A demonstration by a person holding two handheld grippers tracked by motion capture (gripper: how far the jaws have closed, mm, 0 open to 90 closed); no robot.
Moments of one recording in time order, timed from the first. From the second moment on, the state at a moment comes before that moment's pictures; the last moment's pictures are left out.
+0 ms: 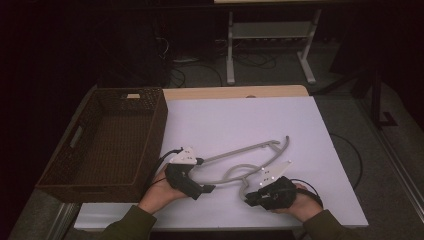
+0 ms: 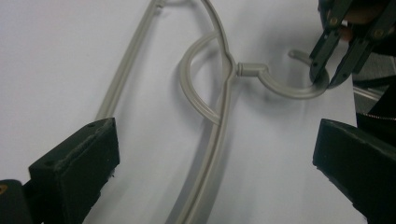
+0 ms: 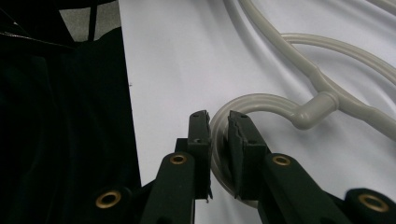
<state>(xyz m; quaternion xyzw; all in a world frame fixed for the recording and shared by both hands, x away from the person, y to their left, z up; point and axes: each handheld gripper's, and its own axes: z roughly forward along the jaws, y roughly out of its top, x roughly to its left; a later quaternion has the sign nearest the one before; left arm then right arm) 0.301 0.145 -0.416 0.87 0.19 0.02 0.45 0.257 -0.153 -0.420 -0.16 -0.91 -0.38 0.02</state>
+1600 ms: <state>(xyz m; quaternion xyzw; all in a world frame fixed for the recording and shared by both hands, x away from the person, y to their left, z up) 0.319 0.114 -0.436 0.91 0.16 -0.03 0.37 0.258 -0.156 -0.399 -0.16 -0.90 -0.40 0.02</state>
